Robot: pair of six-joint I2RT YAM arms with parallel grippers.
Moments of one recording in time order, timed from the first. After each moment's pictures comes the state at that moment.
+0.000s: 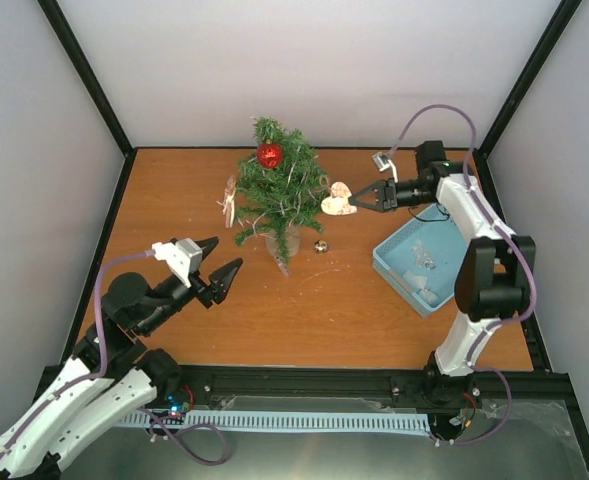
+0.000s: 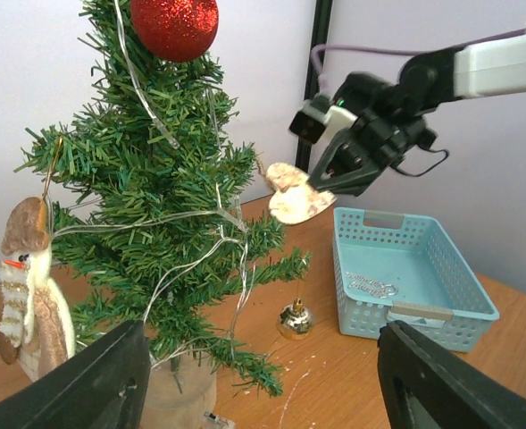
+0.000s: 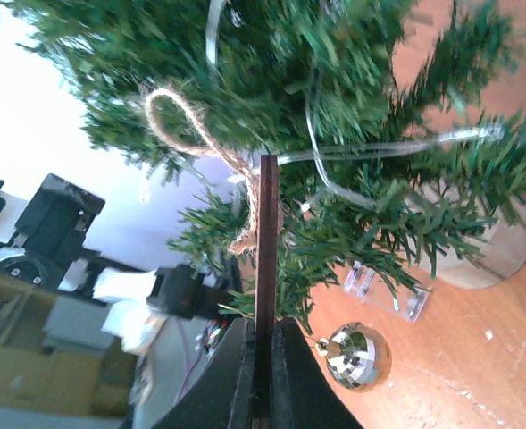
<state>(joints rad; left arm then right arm) -0.70 0.38 0.61 -0.25 0.06 -0.08 0.08 1.84 1.55 -1.01 -1.36 -0.27</state>
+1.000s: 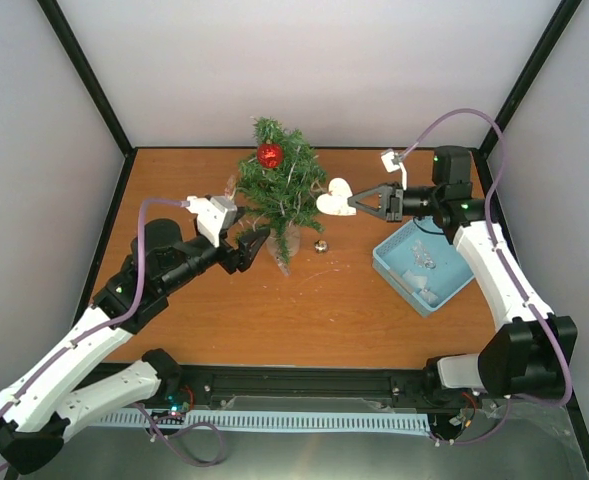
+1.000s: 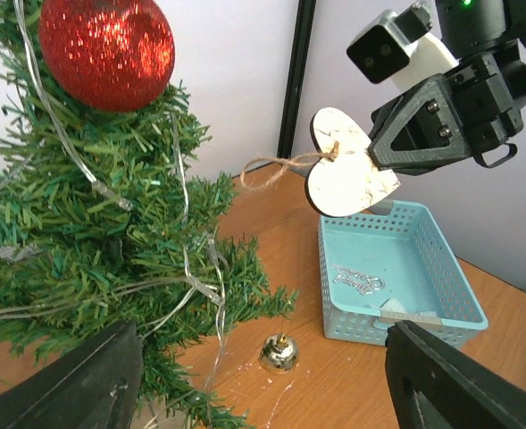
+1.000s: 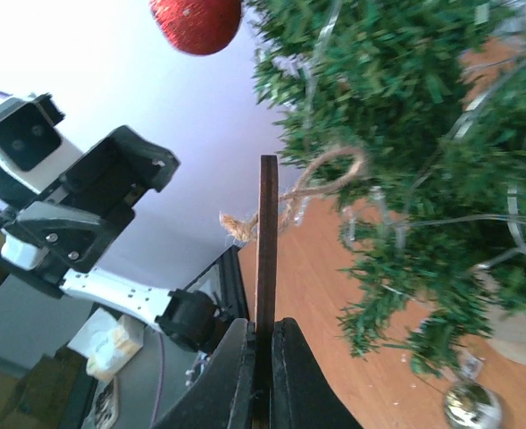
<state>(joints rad) -0.70 0.80 0.93 -0.28 0.11 -0.09 0.11 1.34 1.21 -0.41 -1.30 0.21</state>
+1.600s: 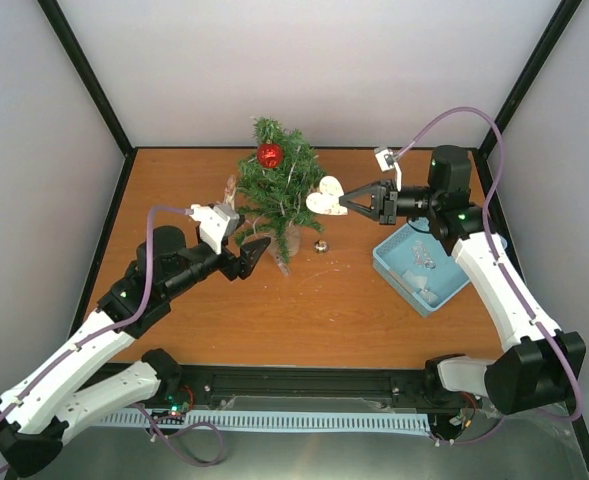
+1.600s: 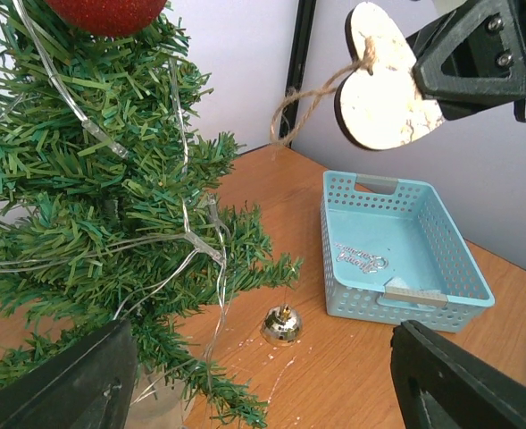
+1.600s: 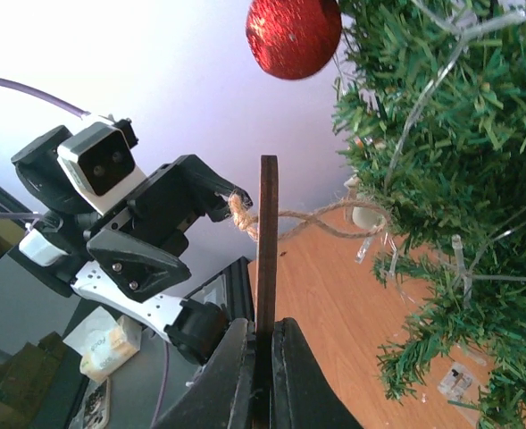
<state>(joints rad) -0.70 0.77 0.85 -0.27 0.11 -0.09 0.22 1.26 1.19 -0.24 -1.25 0.34</state>
